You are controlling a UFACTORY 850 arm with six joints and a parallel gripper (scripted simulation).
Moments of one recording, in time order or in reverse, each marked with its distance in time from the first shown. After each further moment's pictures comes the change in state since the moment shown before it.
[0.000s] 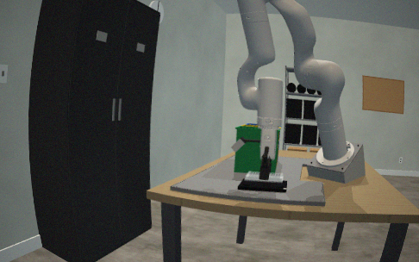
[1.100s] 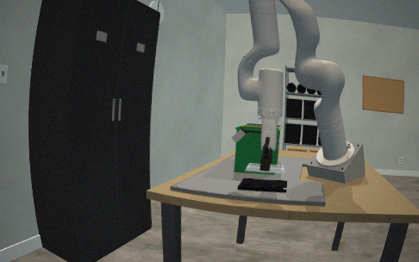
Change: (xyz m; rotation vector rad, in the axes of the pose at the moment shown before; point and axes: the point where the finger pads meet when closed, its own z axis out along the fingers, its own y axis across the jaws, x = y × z) arm 0.000 0.000 -0.030 -0.002 0.007 -0.001
